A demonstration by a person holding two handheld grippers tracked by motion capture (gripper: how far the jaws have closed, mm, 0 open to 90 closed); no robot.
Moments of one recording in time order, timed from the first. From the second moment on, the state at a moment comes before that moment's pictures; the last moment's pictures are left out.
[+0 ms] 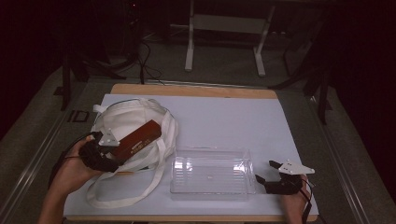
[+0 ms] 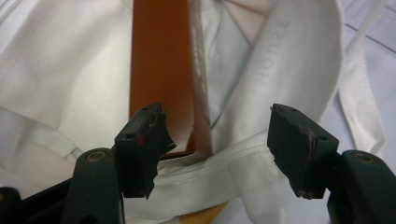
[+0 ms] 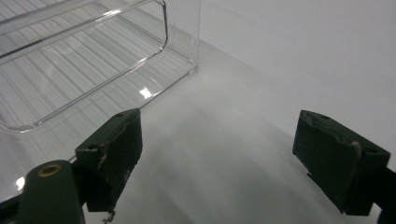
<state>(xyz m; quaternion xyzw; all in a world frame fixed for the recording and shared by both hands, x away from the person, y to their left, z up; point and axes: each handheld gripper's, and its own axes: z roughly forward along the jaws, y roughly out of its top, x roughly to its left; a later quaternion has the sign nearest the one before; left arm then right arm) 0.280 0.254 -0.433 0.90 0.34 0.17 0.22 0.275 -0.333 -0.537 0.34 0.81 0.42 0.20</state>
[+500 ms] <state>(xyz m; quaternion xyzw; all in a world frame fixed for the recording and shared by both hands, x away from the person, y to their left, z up) 0.300 0.258 -0.437 0.90 0.36 0.16 0.20 0.275 -0.333 -0.537 0.34 0.82 0.42 0.20</state>
